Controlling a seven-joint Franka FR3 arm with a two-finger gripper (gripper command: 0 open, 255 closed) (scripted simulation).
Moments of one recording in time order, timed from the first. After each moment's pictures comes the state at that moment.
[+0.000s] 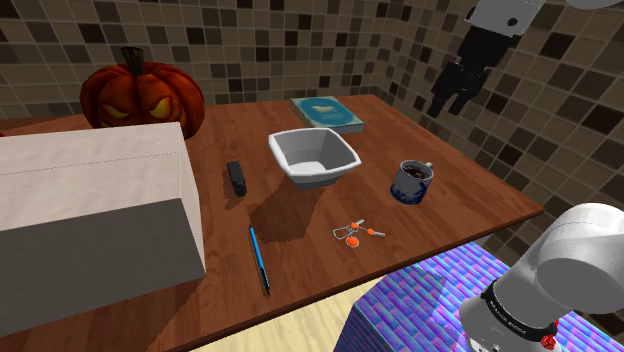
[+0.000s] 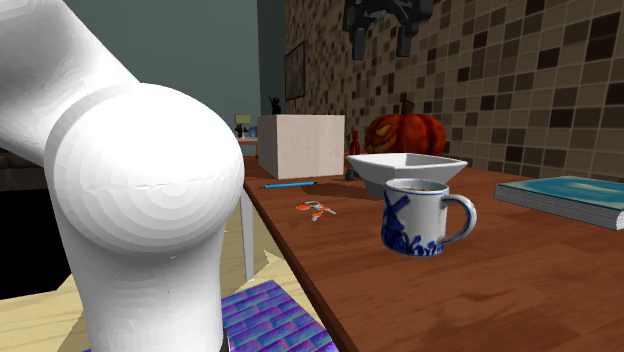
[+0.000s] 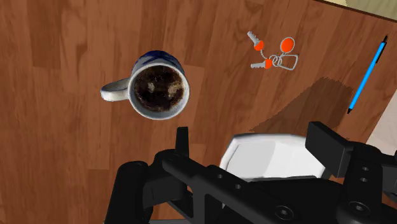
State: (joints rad) arm 0.02 -0.78 -0.03 -2.30 0.11 1.61 0.05
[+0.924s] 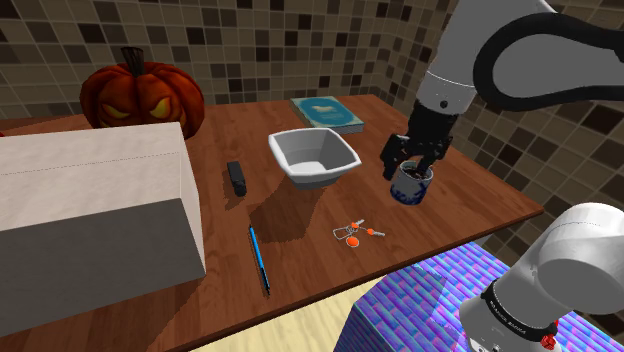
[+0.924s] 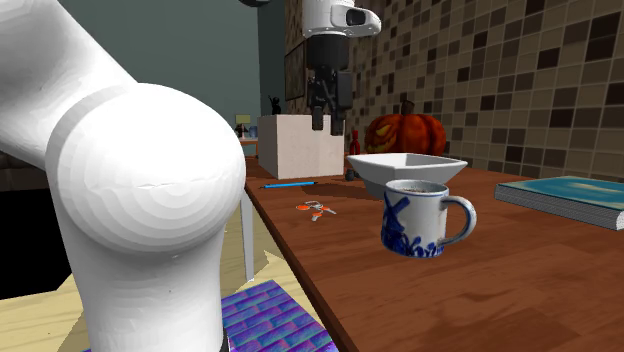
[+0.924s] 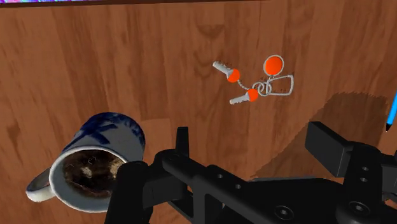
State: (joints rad) arm 0.03 -0.80 0.26 -2.58 0.24 1.84 0.44
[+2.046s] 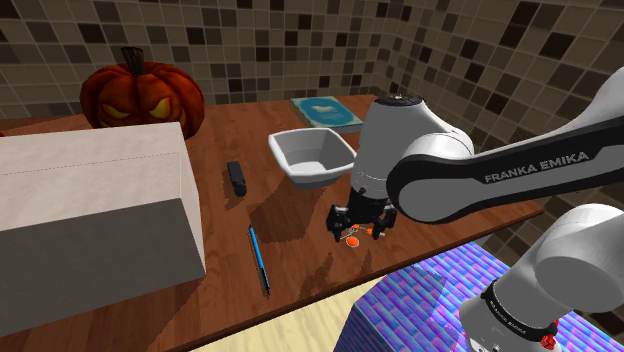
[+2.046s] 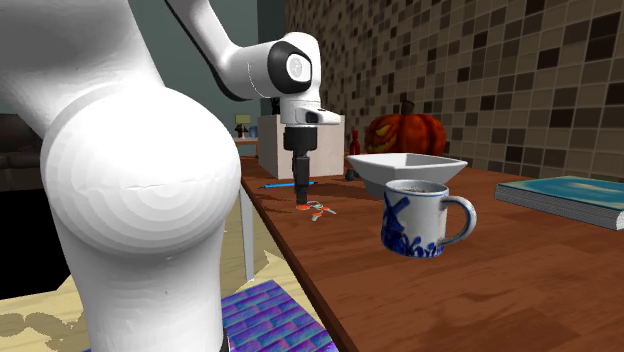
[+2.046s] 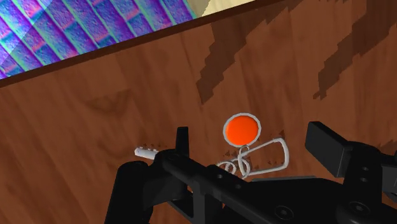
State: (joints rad) arm -0.01 -0.44 0.64 -2.66 0.35 2.26 0.89
